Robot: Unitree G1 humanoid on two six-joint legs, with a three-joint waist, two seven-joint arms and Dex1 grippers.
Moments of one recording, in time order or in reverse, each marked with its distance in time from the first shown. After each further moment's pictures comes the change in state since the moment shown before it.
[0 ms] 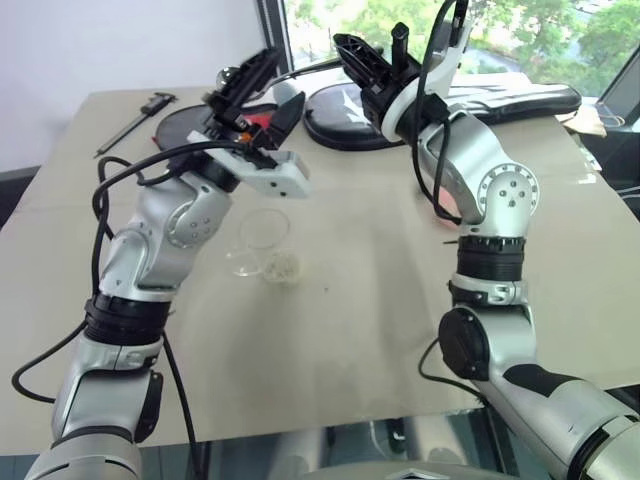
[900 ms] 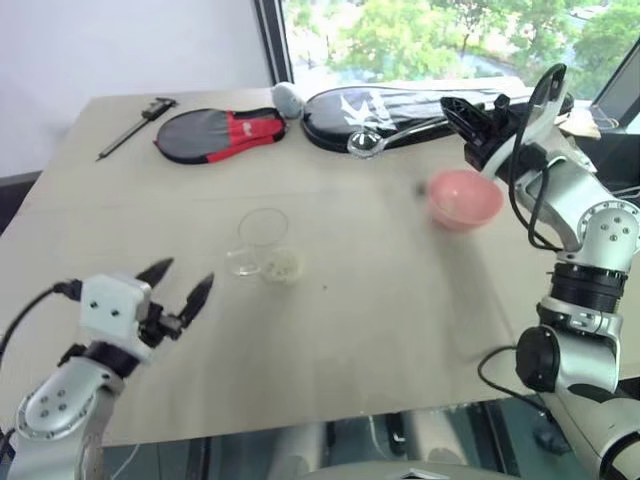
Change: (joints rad) left arm 1.010 -0.245 0.529 -0.451 -0.973 0.591 -0.490; right arm 0.241 -0.393 -0.094 -0.061 0.043 0.177 0.113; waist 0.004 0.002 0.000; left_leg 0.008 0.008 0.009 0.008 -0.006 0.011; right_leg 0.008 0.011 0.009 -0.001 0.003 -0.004
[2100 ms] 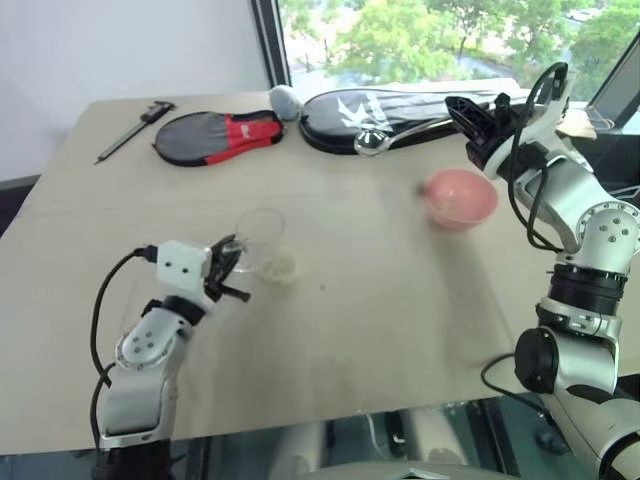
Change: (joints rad) left arm -0.349 -0.069 -0.234 0.289 0.097 -0.088 0.125; right arm 0.004 0.014 0.003 -0.036 -0.033 -0.035 -0.048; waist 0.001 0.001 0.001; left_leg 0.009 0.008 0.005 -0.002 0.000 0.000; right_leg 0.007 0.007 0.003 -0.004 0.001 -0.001
